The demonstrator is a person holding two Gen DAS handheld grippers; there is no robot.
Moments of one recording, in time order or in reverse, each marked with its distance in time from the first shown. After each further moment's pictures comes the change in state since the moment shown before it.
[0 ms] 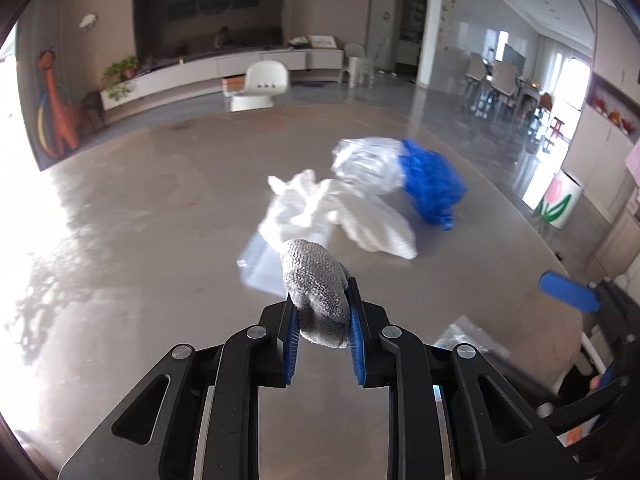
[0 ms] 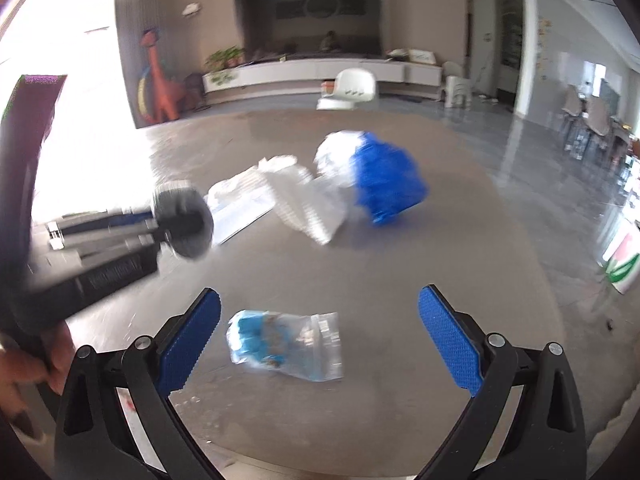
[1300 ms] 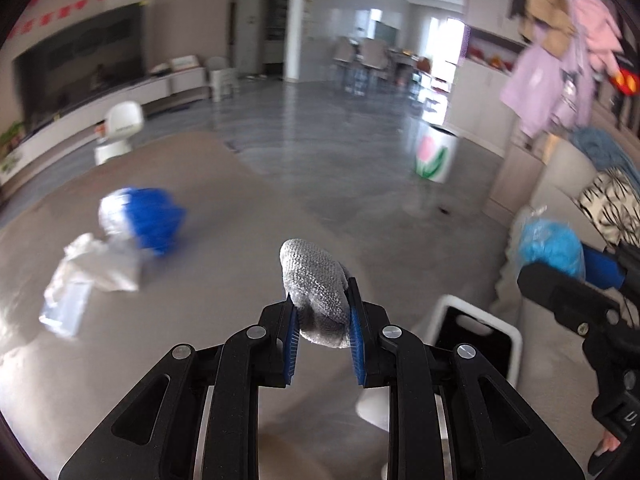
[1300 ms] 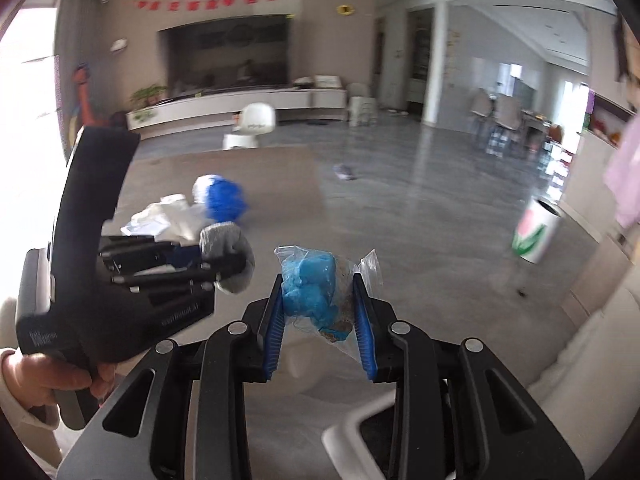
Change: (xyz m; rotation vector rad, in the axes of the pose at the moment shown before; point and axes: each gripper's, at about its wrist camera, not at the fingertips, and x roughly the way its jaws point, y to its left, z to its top) left arm -0.061 -0.236 -0.020 0.315 -0.008 -0.383; right arm -0.216 -0.113 -0.071 0.178 -0.130 -0.359
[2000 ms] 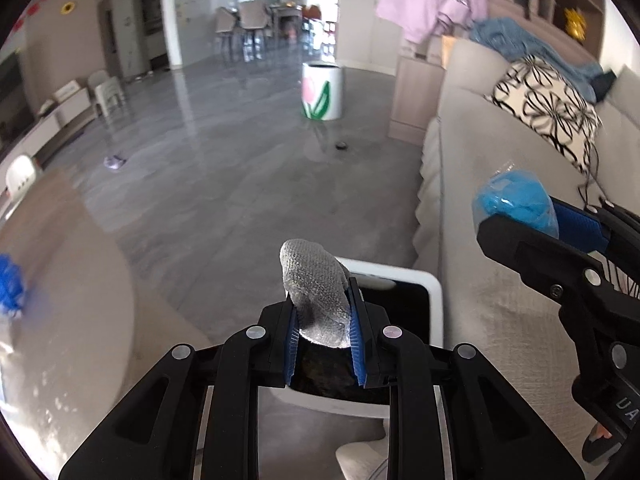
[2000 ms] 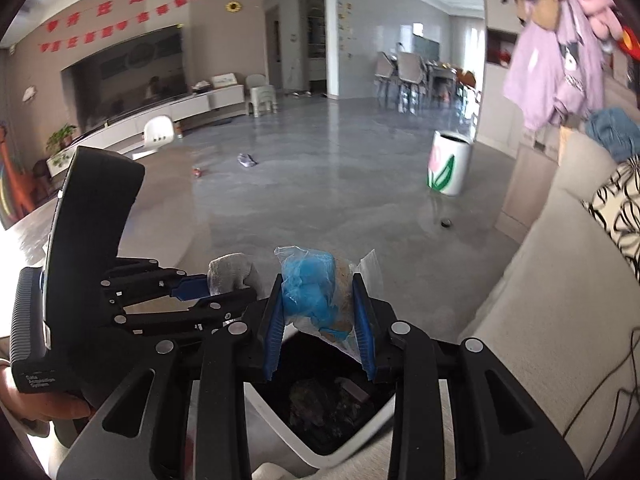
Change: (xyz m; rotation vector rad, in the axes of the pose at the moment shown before) left arm 0.070 -0.179 -0.024 0.316 0.152 -0.219; right arm -0.016 -0.121 -0.093 0.254 0.045 -0.220
